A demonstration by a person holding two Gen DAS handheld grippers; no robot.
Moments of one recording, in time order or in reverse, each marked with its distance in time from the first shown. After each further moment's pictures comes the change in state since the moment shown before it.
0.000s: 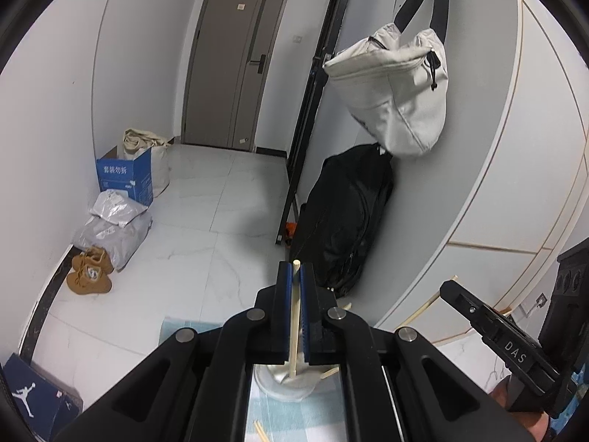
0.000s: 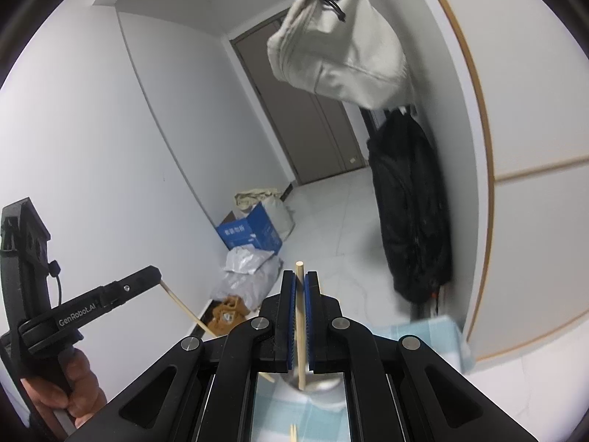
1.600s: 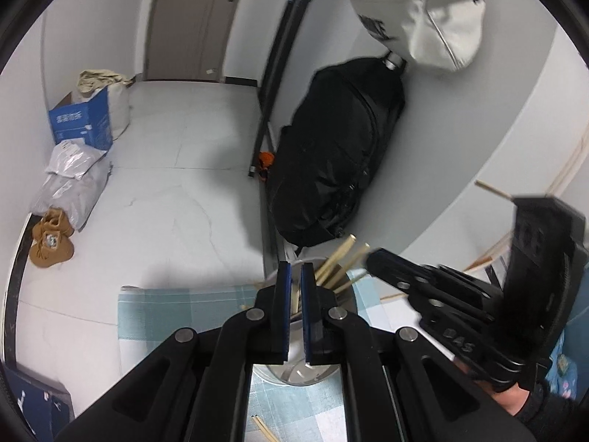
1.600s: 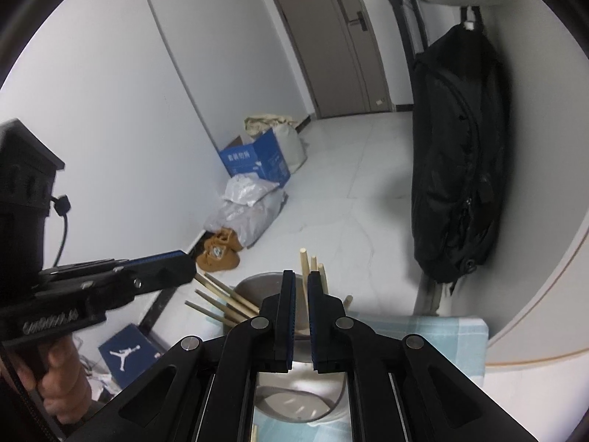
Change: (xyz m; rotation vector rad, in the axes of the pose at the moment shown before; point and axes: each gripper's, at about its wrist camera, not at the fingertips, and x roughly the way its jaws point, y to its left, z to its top) left arm 0.101 0.034 -0.022 0.004 0.292 -0.113; right arm 0.138 -0.016 -0.034 -0.127 0.264 0.054
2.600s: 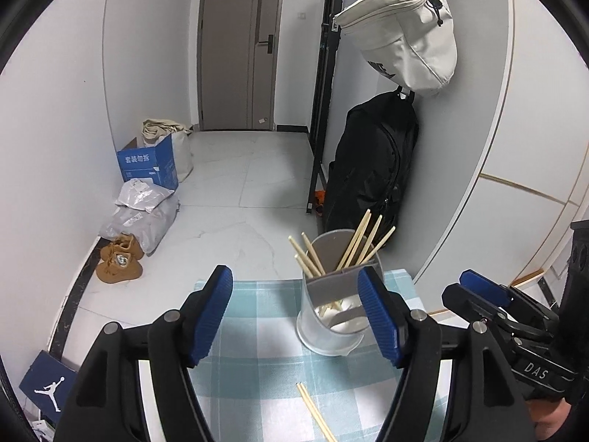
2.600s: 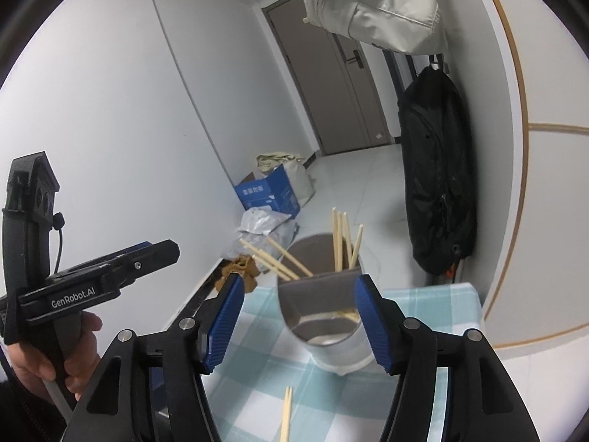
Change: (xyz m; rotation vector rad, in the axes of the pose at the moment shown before) left arm -0.072 -0.029 -0.069 0.063 -0.206 0.254; right arm -0.105 0.029 -0.070 0.029 -0.159 0.022
